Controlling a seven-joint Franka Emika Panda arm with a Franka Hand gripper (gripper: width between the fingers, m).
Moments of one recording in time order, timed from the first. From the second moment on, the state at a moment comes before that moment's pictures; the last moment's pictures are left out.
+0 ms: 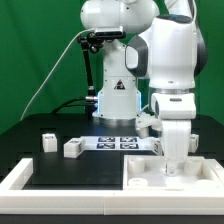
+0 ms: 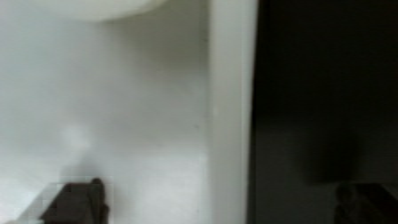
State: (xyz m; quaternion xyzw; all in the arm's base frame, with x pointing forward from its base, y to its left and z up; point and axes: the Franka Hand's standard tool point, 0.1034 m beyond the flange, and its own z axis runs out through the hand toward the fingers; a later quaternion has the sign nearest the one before) arm 0.487 0.079 0.005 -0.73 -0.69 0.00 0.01
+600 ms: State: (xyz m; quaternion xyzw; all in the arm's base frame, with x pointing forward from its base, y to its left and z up) arm 0.452 0.090 0.078 -0.79 -0.61 0.00 -0.03
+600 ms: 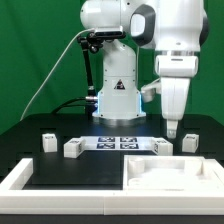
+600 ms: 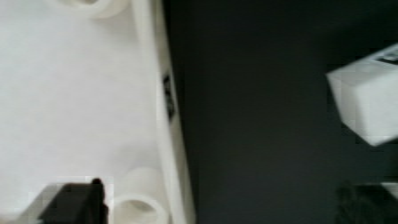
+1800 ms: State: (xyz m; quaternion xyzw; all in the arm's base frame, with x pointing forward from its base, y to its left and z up) arm 0.421 0.114 0.064 -1.00 -0.02 -0.01 0.02
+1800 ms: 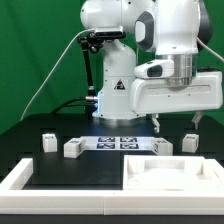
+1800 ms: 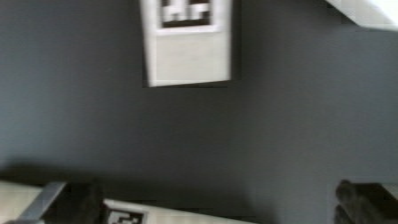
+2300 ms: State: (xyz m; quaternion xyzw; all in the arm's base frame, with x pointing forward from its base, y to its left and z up) arm 0.413 0.133 0.062 -0.98 0.17 0.00 0.04
